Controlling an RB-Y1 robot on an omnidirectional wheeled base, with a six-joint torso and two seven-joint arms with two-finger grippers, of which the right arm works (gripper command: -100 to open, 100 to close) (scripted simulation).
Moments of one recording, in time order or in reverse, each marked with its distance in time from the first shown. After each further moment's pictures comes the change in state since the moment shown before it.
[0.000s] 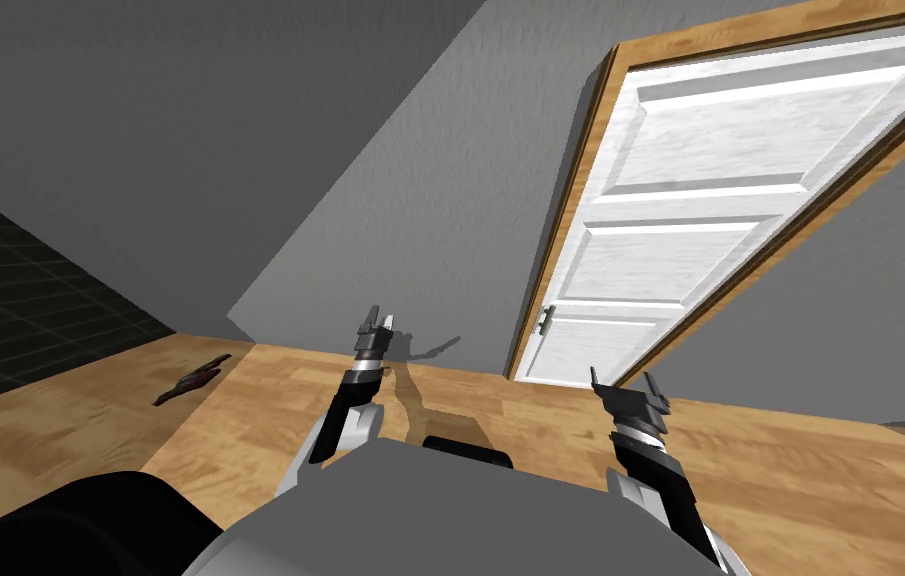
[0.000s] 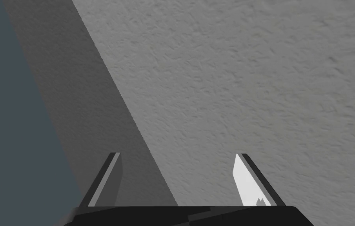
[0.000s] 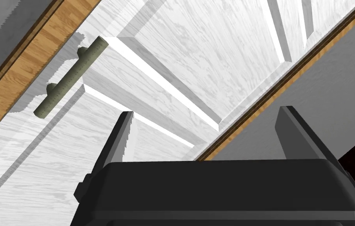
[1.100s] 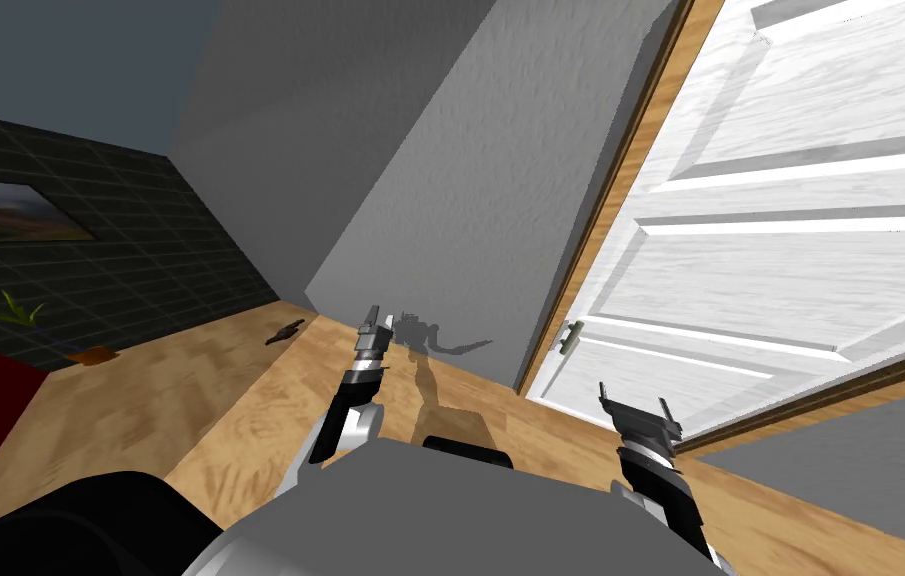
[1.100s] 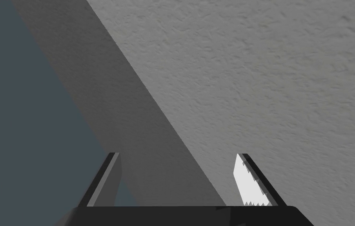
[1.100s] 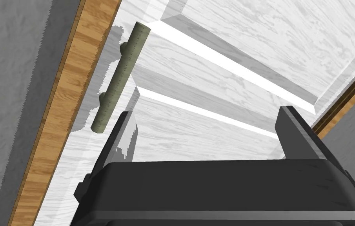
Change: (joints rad) arm -0.075 0.002 -0.097 0.248 -0.013 -0.045 -0.287
